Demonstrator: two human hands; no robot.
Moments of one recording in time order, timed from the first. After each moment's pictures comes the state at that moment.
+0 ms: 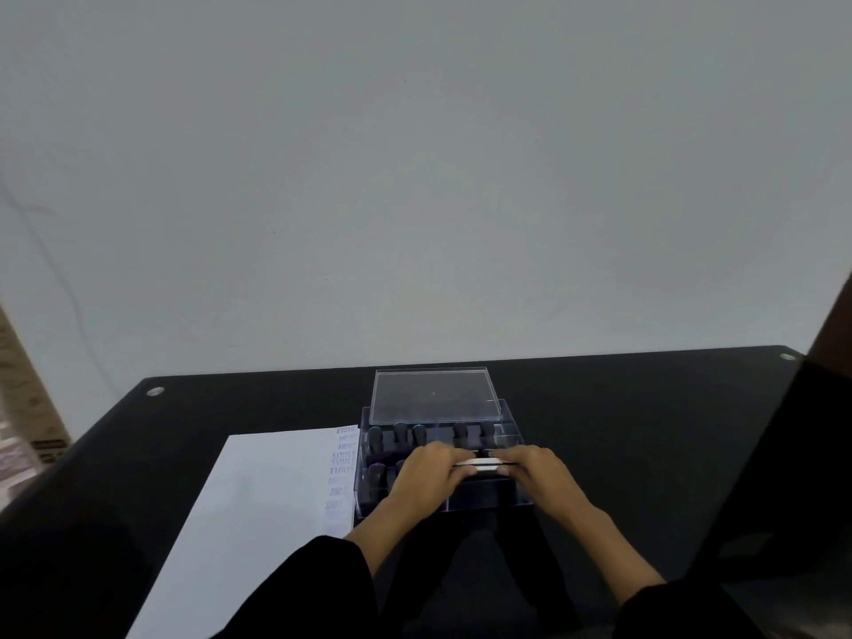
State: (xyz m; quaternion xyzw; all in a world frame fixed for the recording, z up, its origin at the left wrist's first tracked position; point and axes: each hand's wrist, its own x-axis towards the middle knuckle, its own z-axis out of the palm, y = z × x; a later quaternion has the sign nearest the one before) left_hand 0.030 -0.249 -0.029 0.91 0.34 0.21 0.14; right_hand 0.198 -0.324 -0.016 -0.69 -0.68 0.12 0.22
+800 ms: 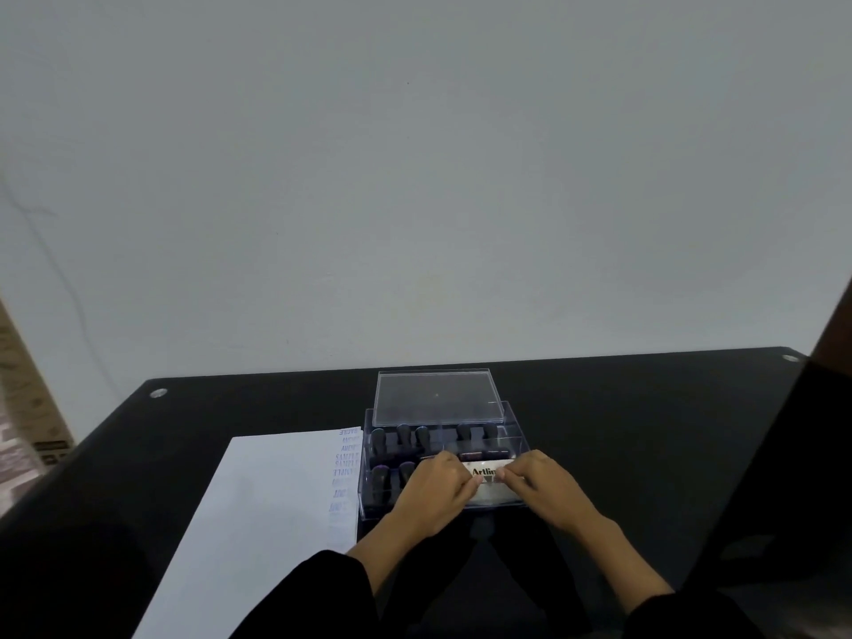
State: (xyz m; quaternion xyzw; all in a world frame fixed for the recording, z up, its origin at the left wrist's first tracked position) left_hand 0.025 -0.261 -0.037 0.92 0.33 0.17 0.10; right_hand 0.203 -0.327 -0.030 -0.70 -0.68 0.10 0.19
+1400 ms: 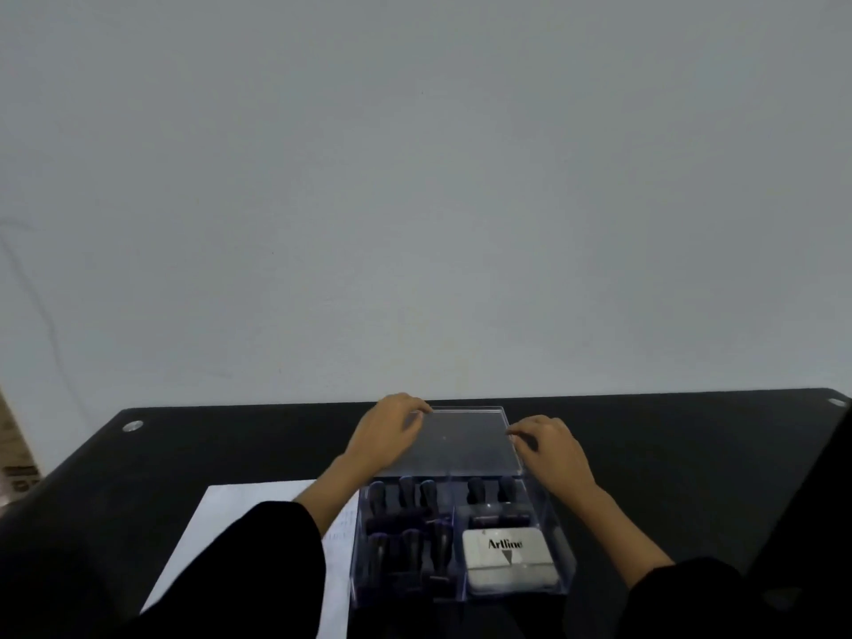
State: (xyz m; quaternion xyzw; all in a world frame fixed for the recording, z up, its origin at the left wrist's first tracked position) left_hand 0.000 -0.128 0.028 0.87 0.38 0.28 0.13; right_hand 0.222 -0.227 0.014 -0.73 -0.62 -0.01 0.27
